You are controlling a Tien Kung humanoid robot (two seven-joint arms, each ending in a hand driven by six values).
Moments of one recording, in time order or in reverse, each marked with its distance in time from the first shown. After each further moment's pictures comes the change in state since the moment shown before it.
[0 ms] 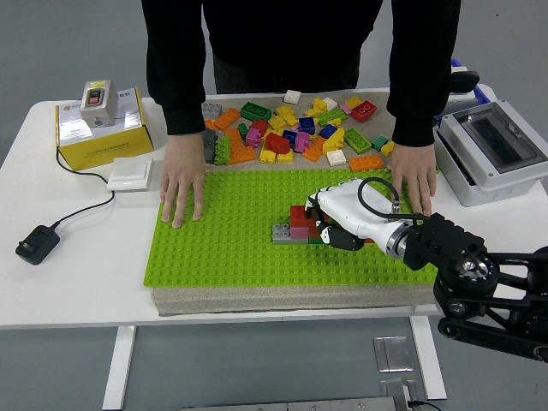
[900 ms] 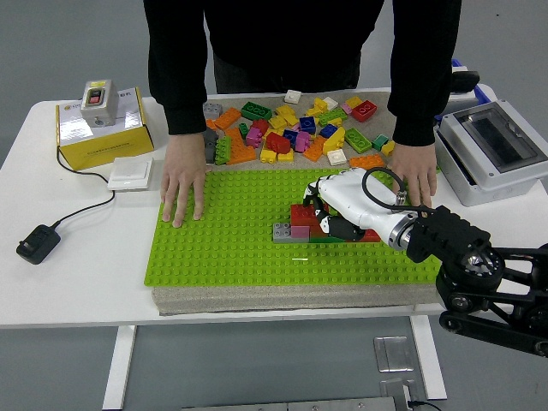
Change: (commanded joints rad) left arm -0.002 0.001 -0.003 0.000 0.005 0.000 0.000; right arm -0.005 -0.017 0.033 0.008 -0.005 -0.034 0.016
